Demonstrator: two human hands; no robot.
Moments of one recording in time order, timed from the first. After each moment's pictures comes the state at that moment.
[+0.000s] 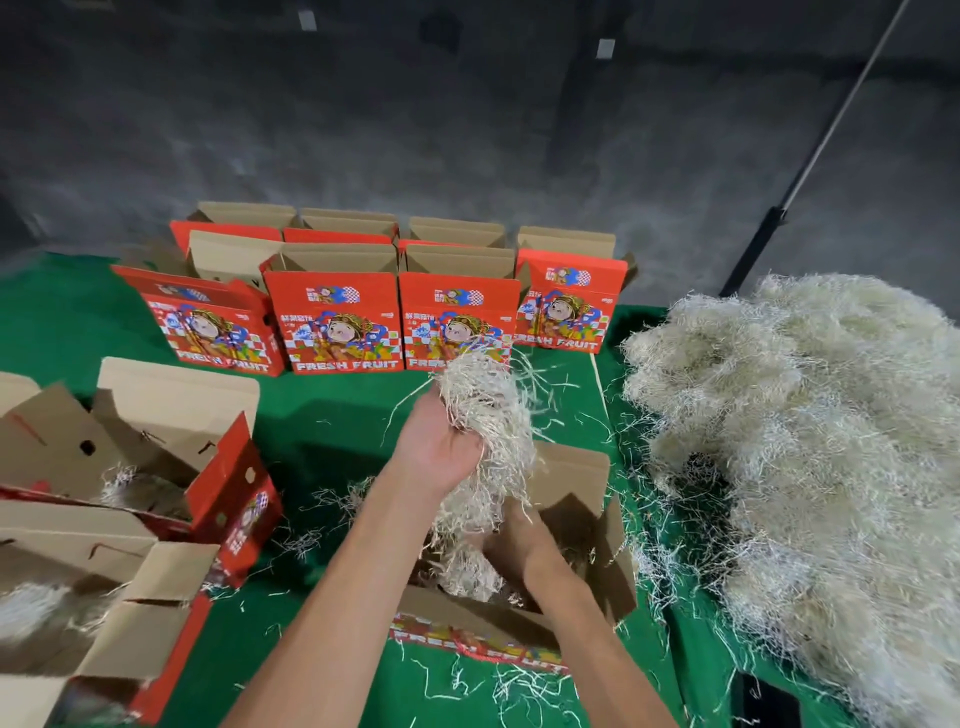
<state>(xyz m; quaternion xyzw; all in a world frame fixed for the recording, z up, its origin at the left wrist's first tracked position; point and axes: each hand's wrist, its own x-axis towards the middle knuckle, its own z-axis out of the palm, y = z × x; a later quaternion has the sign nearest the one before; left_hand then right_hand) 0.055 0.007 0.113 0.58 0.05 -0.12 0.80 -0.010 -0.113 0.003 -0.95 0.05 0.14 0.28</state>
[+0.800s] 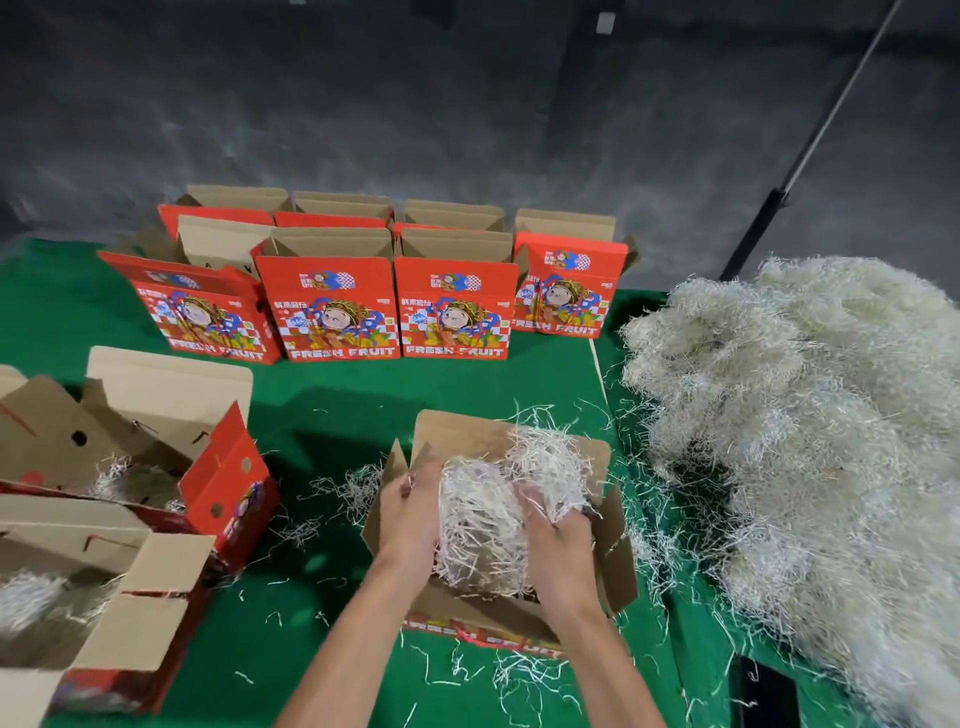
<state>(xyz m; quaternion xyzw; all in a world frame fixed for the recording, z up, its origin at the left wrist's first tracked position) 0.006 0.029 0.016 0.62 0.21 -0.09 0.75 -0.048 -0.120 0.004 -0.74 0.24 -0.04 0.62</state>
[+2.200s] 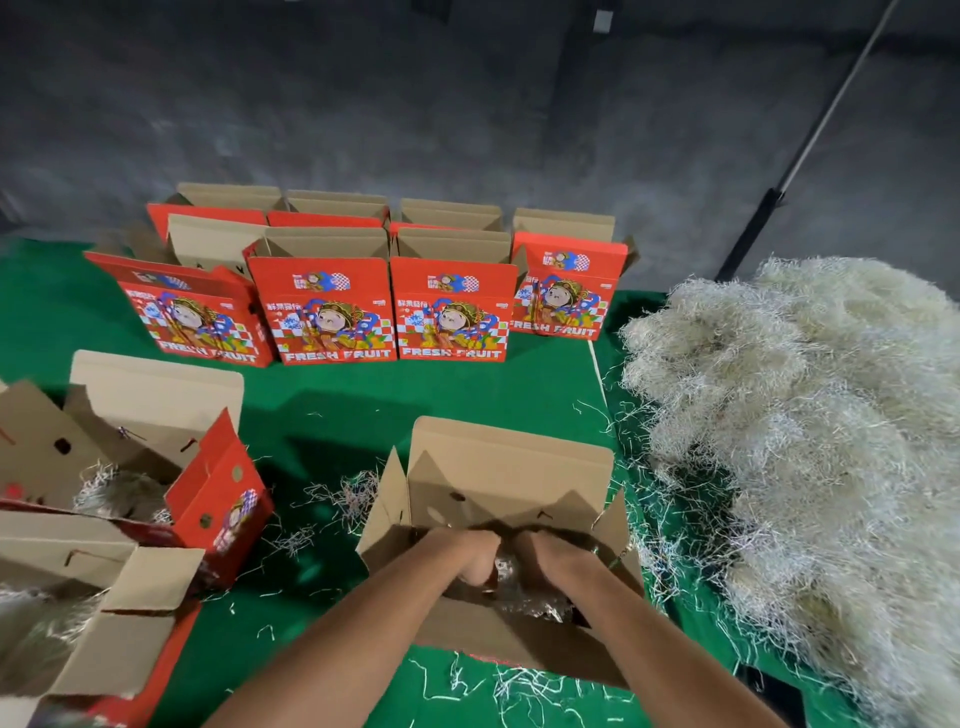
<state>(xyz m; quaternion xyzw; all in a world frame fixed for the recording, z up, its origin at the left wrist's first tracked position) 0.060 -0.019 -0.066 0.90 -0.22 -0.38 0.03 0.032 -0.147 -0.062 -0.93 0.08 0.34 0.13</state>
